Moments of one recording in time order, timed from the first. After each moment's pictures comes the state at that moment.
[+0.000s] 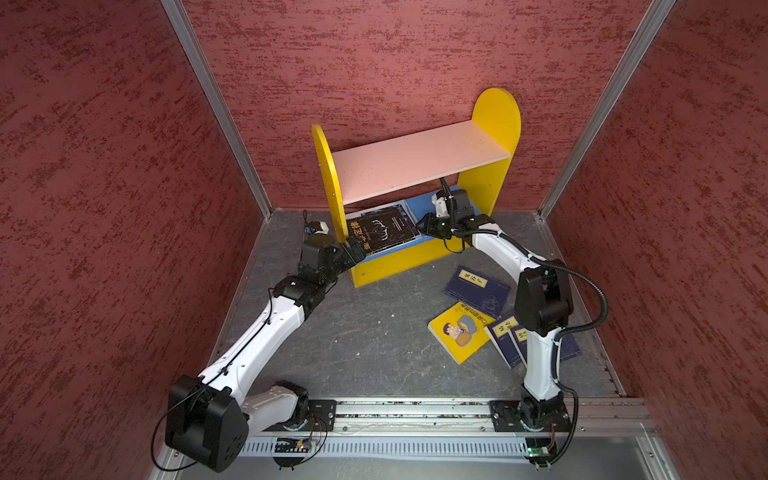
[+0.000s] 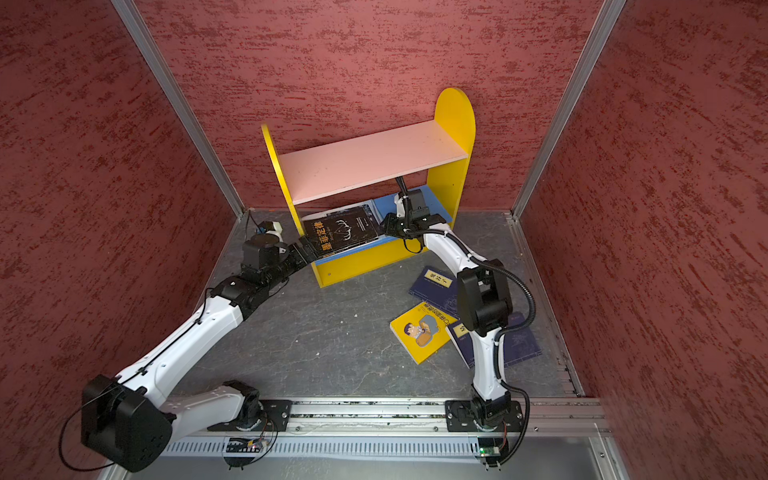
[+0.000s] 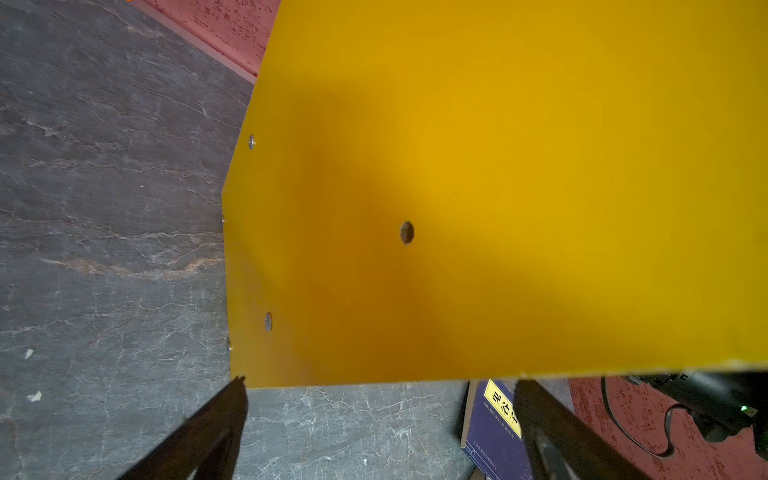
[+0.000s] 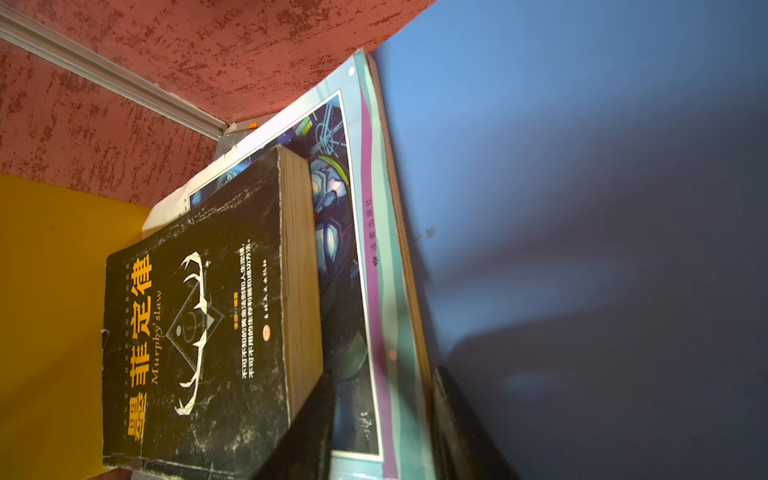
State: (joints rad) left arm -0.34 1.16 0.93 -0.23 -0.05 -0.76; right arm 0.37 2.06 1.79 -0.41 -0.34 0.51
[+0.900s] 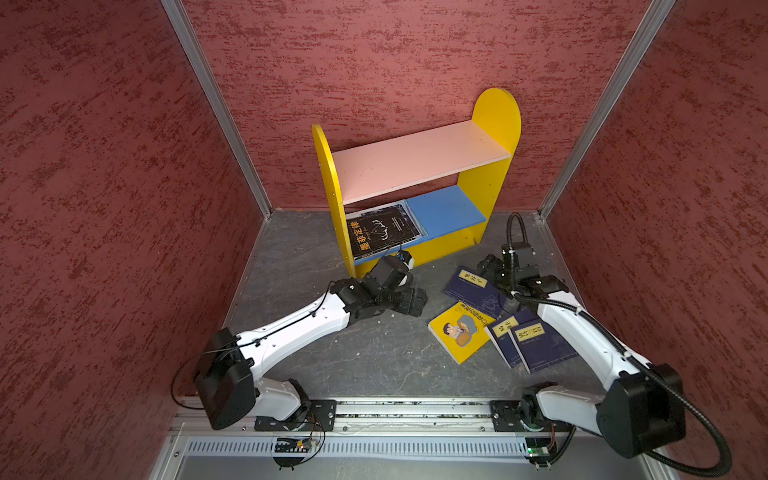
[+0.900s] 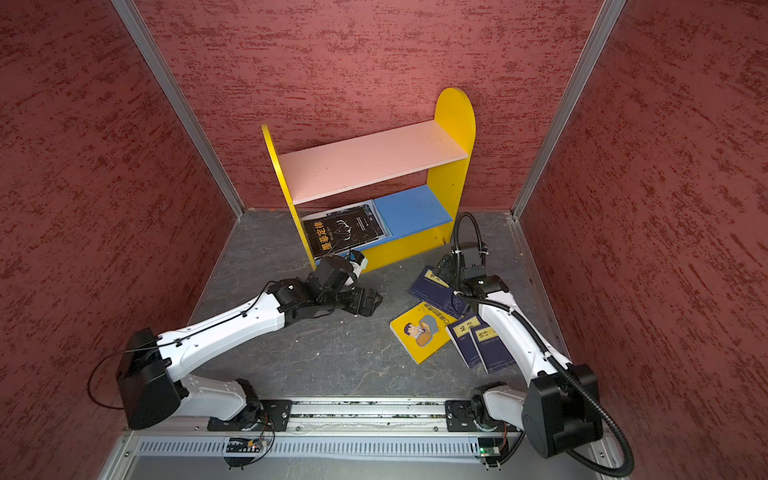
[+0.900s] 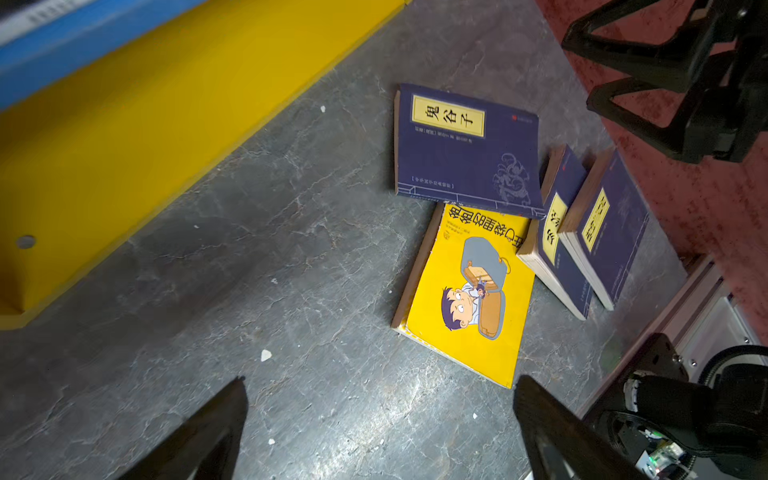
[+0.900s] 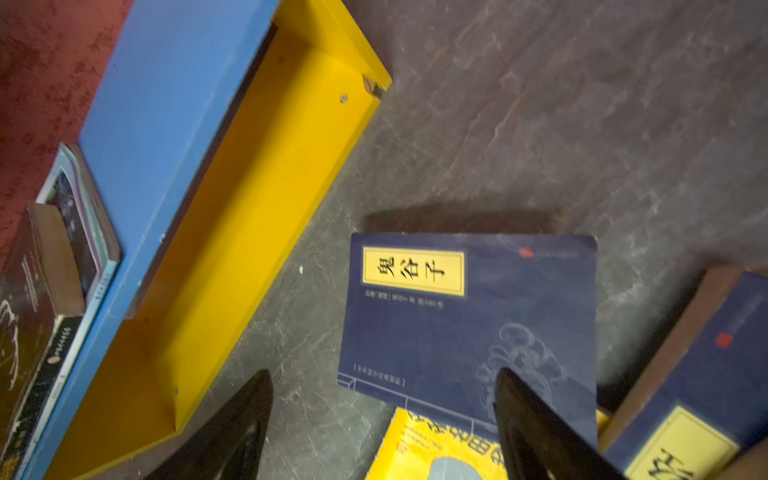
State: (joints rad) left arm -0.85 1.41 1.10 -0.51 0.02 -0.45; right arm 0.24 1.22 0.89 -0.48 0.07 0.87
